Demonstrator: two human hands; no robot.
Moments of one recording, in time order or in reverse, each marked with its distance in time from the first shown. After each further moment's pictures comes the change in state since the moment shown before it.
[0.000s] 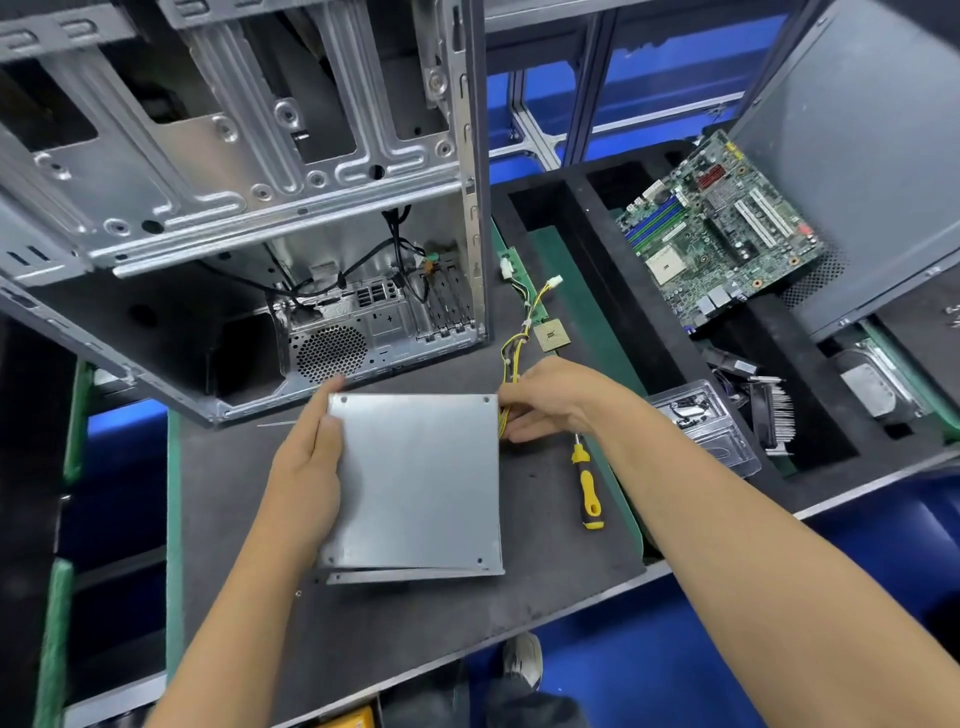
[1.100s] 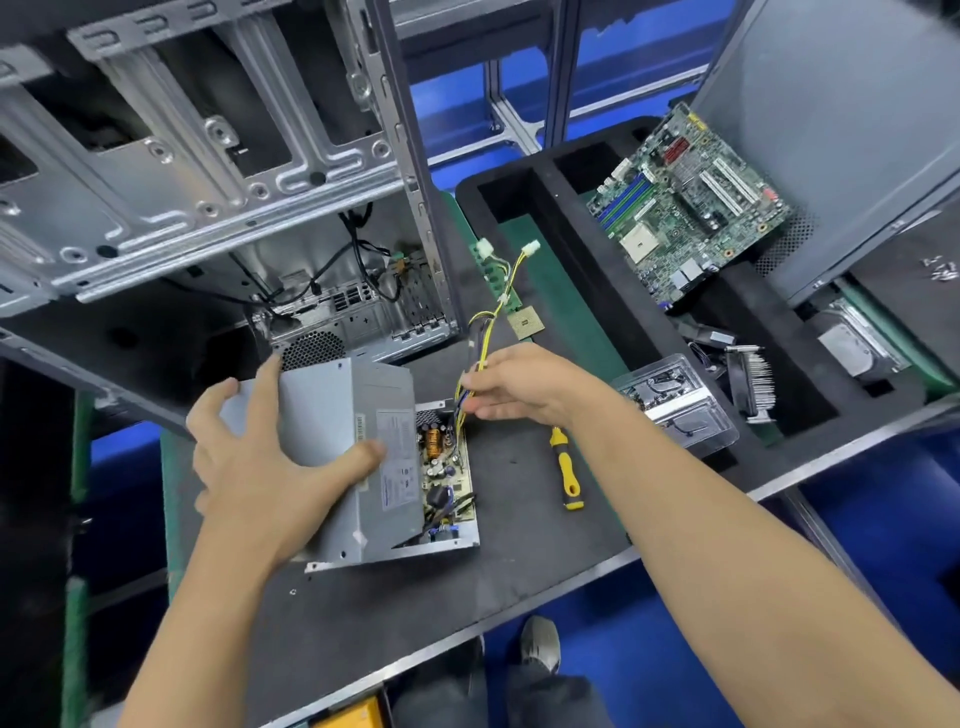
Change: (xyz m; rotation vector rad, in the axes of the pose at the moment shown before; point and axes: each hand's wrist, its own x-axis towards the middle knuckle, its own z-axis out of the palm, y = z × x) left_hand -0.038 0.062 0.000 0.554 0.162 0.040; right_hand -0.010 0.009 -0.005 0.274 -0.138 -0.141
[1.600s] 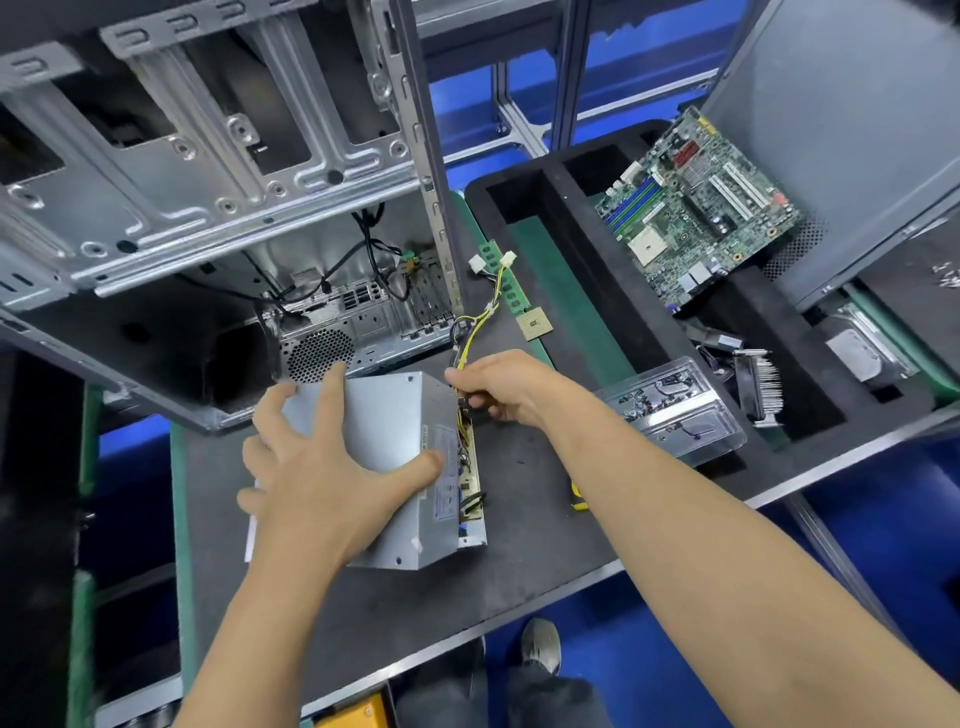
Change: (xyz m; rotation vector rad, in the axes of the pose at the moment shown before) left_hand -0.010 0.015 0.022 0.215 -0.051 -0.029; right_hand 0.019 0.004 0.027 -0.182 0.145 -0.009
